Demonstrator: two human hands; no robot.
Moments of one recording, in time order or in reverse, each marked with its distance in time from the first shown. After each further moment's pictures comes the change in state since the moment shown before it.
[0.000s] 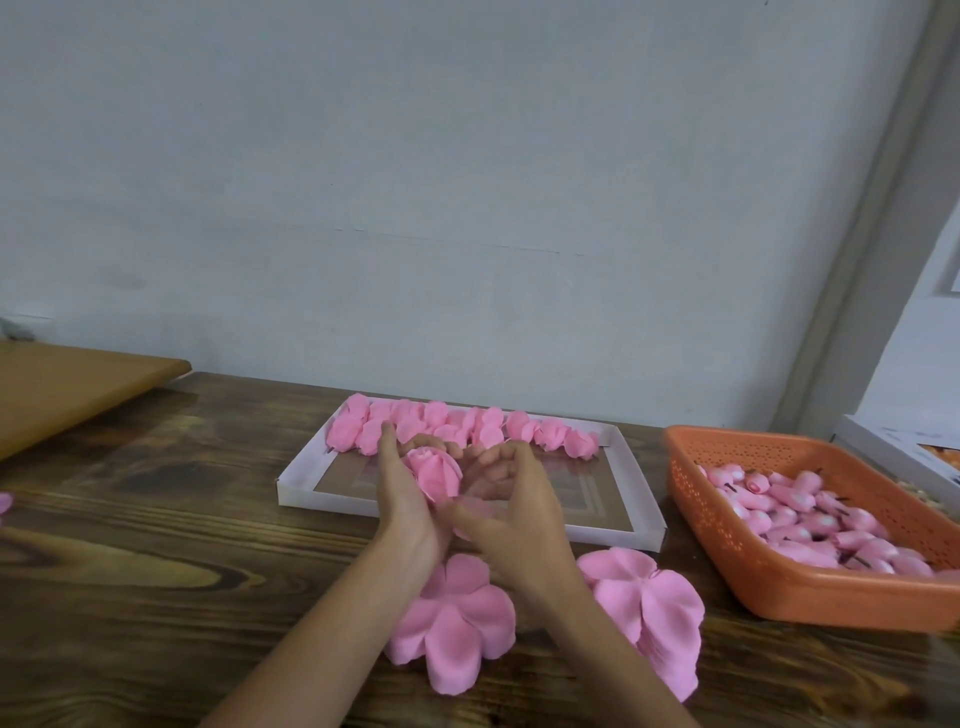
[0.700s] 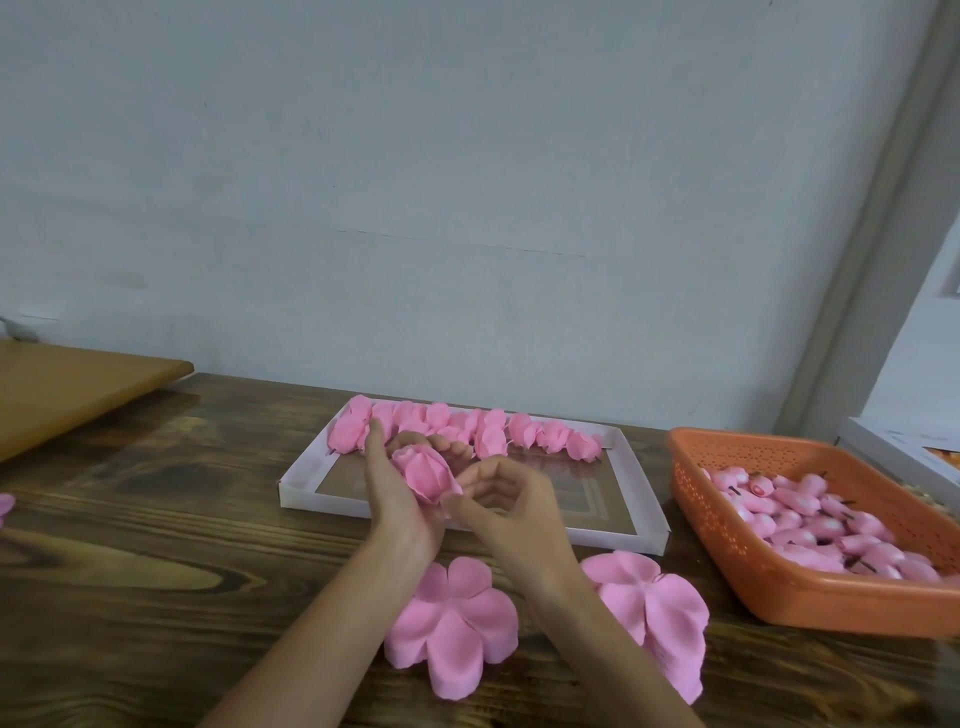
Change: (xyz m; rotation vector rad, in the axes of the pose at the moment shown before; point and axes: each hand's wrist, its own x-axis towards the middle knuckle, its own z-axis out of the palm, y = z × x) left_hand 0.003 0.008 -0.003 -0.042 0.040 0.078; right_hand 0.000 -0.011 -0.003 0.264 -0.137 0.051
